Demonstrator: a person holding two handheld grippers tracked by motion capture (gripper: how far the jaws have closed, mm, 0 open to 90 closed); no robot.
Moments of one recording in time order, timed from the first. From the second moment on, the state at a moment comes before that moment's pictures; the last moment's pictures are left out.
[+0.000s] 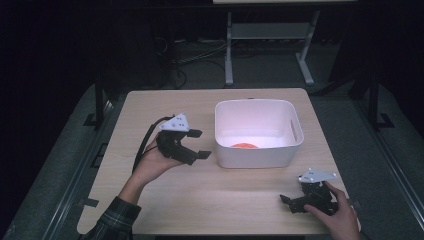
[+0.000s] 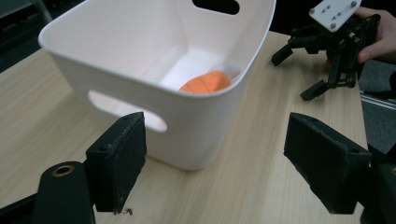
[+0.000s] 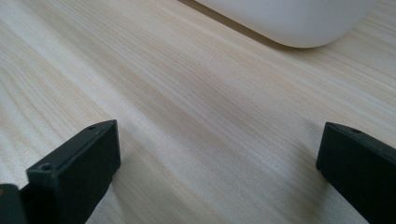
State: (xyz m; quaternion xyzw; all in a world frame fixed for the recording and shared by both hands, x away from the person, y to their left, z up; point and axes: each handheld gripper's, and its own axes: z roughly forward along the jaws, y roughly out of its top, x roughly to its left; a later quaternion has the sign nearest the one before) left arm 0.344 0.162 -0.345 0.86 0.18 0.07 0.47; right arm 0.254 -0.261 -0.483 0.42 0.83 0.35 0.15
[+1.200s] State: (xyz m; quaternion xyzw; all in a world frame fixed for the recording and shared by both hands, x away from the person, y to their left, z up) left arm 0.278 0.245 -0.441 0.86 0.28 0.10 0.42; right arm 0.254 -0.261 -0.483 0.42 0.83 0.35 0.15
